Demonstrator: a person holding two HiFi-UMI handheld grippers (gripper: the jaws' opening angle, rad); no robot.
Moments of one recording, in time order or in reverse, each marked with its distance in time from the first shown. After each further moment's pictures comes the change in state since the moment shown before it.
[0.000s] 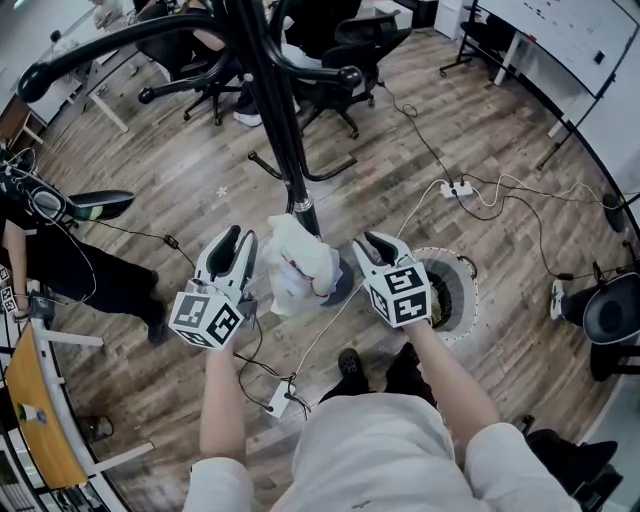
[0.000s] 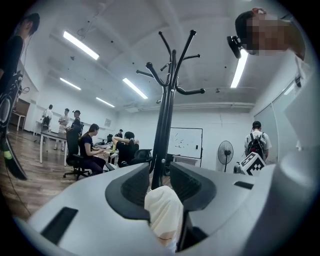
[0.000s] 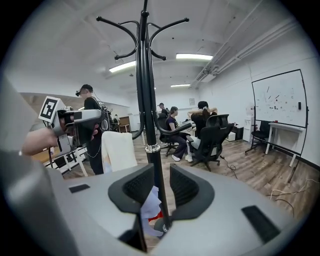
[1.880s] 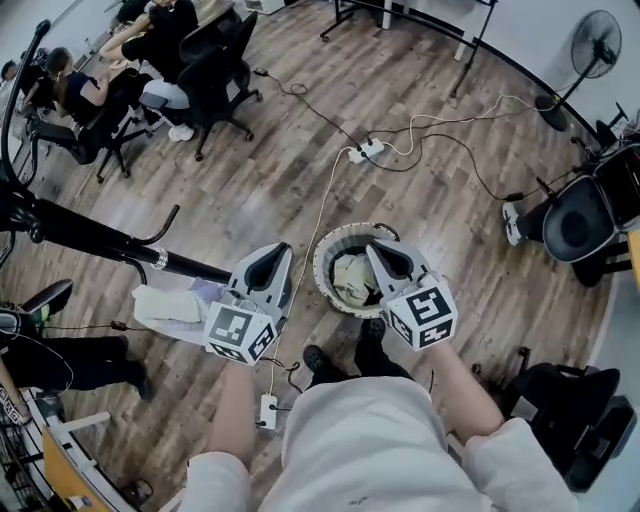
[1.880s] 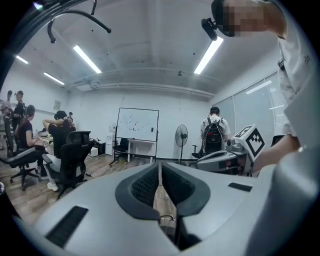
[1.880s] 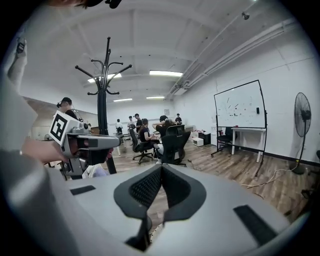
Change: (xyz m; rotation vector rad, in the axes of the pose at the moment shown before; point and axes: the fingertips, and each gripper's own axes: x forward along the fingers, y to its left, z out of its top) left arm 0.171 -0.332 -0.092 0.113 0.195 -0.486; right arm -0.235 -0.212 -0.051 0.092 -0.122 -0.261
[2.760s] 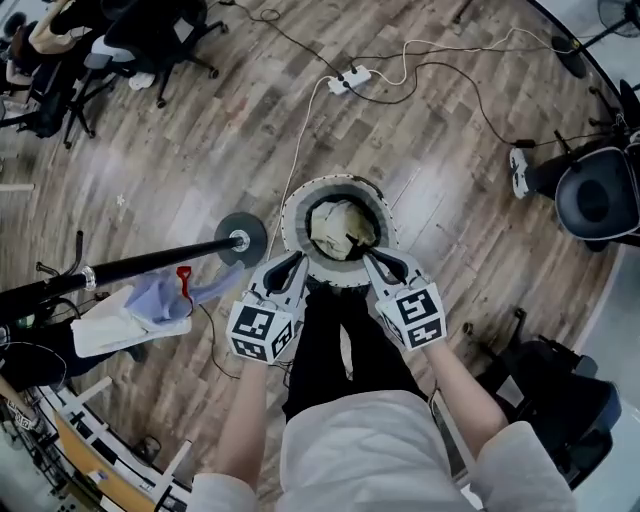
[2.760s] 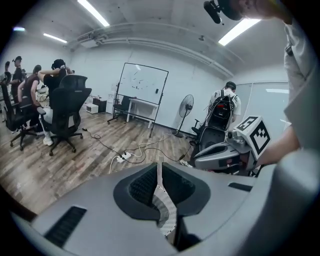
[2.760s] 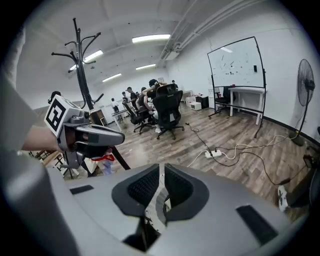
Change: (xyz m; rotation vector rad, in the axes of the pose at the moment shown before) left arm 0.115 -0.068 -0.191 -0.209 0.396 -0.018; right arm 0.003 -0.090 -0.195 0.132 0.368 0.045
